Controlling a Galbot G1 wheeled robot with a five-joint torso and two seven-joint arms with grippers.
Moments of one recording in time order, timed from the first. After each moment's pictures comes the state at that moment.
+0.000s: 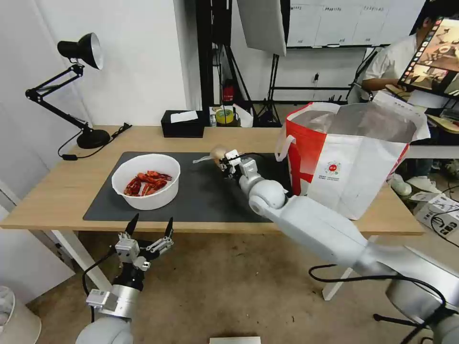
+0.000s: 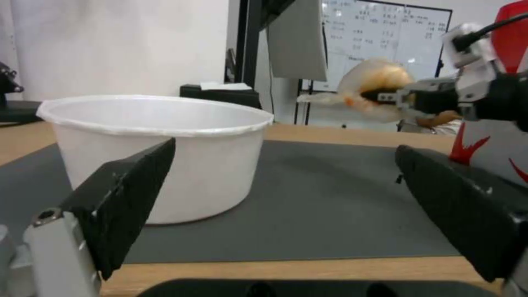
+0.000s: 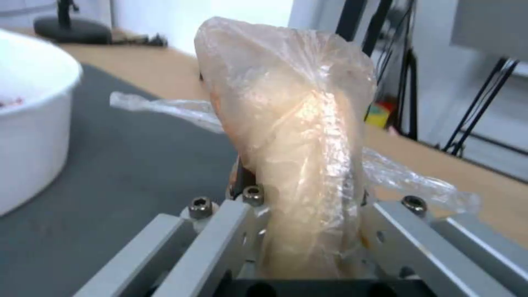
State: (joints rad) left arm 1.62 -1.11 -0.45 -2.05 -0.41 -0.34 -0.08; right arm -0.30 1.09 -0.54 1.50 0.71 -0.15 0.34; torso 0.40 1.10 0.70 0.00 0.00
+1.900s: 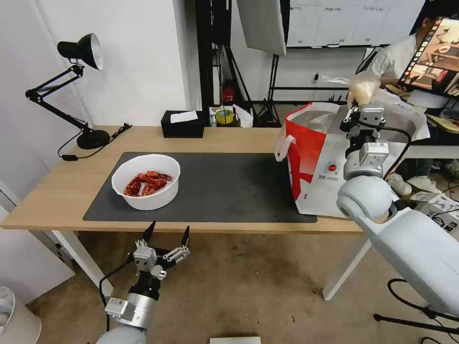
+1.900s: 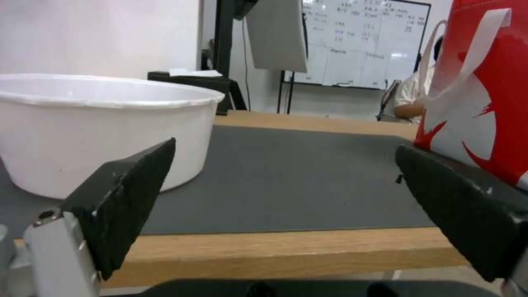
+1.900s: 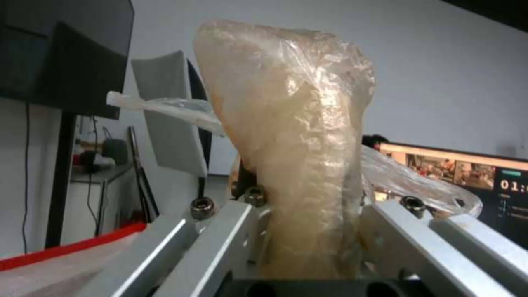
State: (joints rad) left arm 1.63 -1.15 -0.36 -2.05 -0.33 -0.33 -0.09; right arm -0.58 0.76 -0.01 1.85 0.54 -0.08 0.81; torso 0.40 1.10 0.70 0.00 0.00
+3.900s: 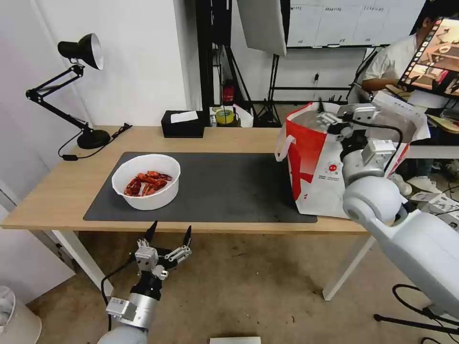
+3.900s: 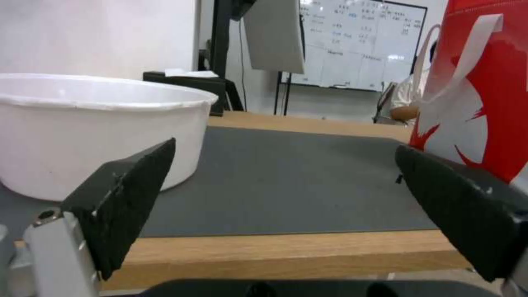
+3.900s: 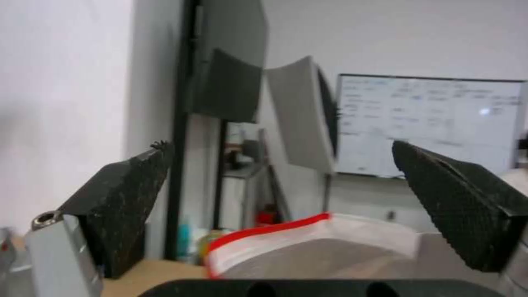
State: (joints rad) left arm 1.63 -1.16 -0.35 -2.06 -0.34 -0.33 -0.09; right arm -0.68 0.68 0.03 2.02 0.73 0.01 0.50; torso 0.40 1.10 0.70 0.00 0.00
